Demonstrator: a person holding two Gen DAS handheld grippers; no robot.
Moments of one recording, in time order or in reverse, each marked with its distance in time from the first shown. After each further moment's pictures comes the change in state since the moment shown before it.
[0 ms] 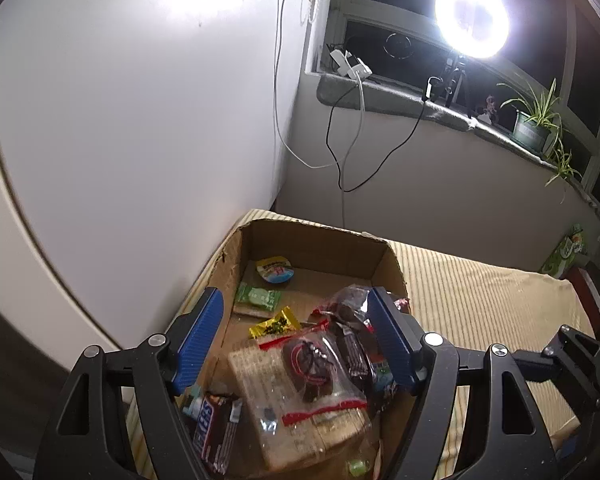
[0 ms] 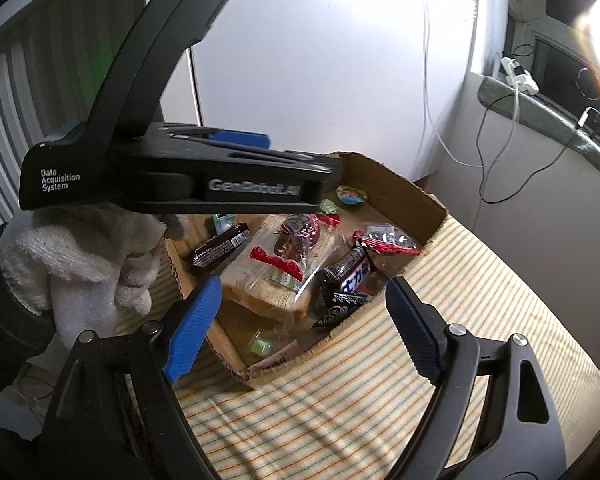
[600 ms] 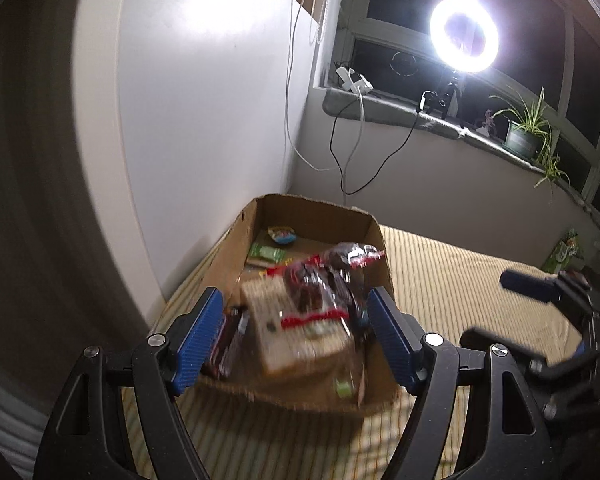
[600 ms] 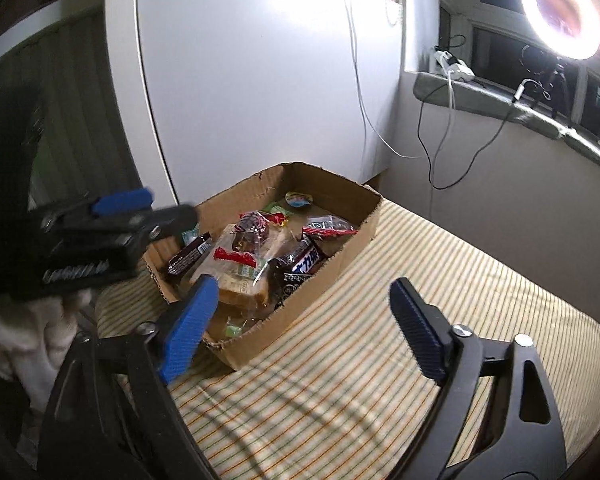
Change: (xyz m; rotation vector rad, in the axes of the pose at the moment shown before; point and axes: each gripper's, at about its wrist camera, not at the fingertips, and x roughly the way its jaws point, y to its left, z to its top) left arm -0.068 -0.011 -0.058 -0.038 -0.066 0.035; right arm -0.045 -0.020 -0.023 0.156 -0.083 -0.120
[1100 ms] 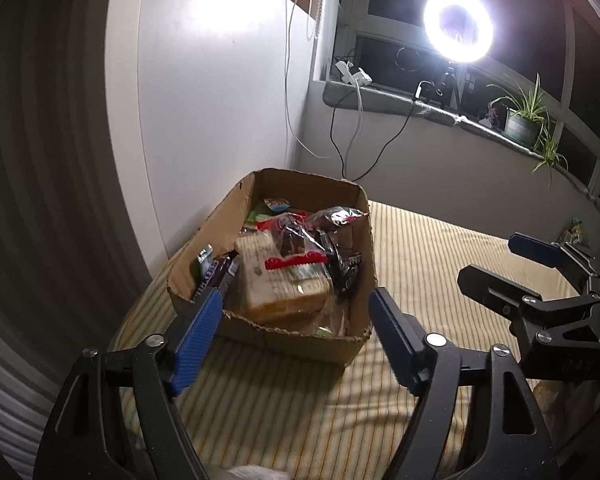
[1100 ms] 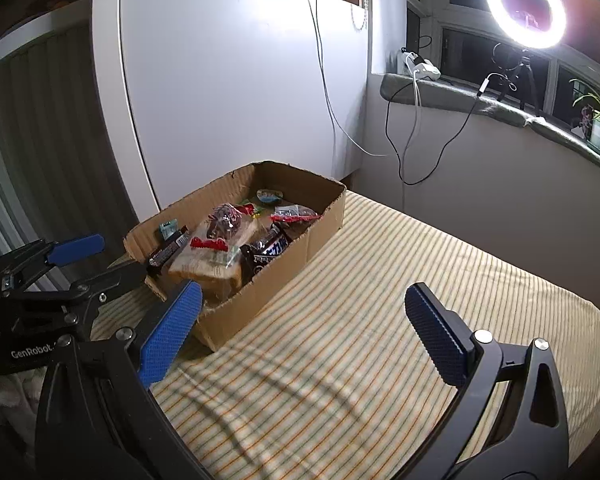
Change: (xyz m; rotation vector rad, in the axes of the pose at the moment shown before) left arm -0.024 -0.025 -0.037 0.003 0.001 0.052; right arm -0.020 -0.011 -0.022 0.039 -0.032 -0.086
